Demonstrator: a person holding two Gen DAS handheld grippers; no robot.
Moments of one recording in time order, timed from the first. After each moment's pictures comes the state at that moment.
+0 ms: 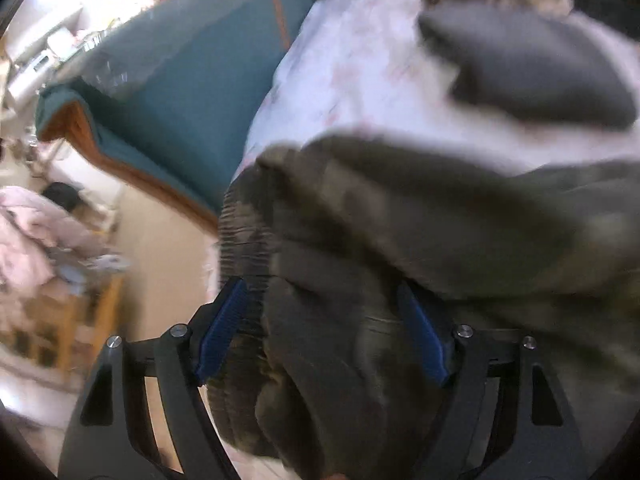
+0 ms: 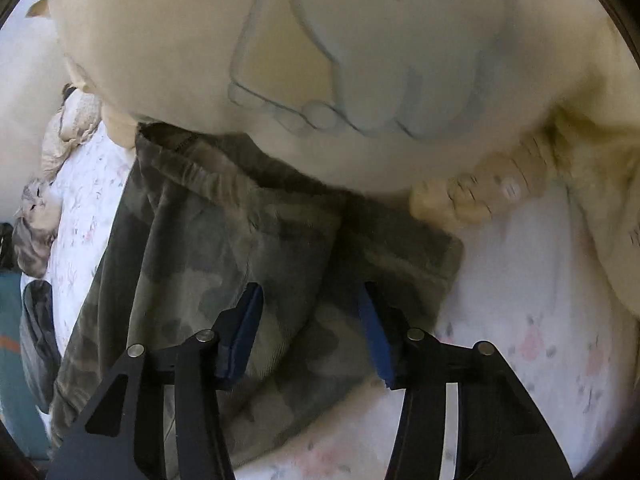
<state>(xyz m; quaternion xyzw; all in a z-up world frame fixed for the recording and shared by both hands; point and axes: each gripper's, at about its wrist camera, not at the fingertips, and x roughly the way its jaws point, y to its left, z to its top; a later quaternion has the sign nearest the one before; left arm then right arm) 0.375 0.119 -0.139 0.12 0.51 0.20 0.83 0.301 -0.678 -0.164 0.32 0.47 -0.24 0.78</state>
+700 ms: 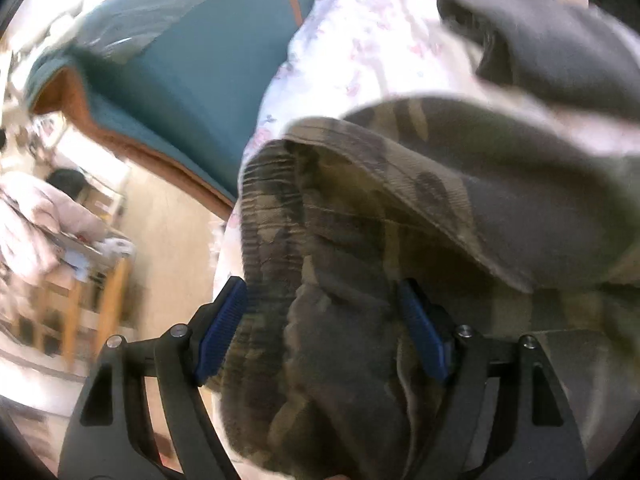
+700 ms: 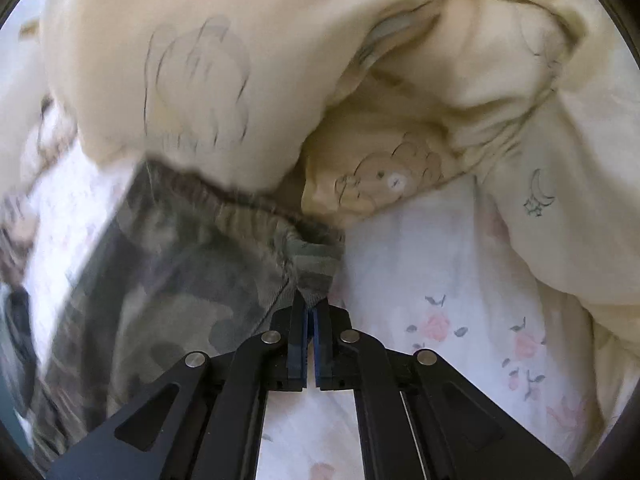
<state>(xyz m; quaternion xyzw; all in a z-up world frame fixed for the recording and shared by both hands) 0.370 0.142 -0.135 0.07 0.52 0.19 0.83 0.249 -0.696 -0.142 0.29 0.47 -0.30 0.77</state>
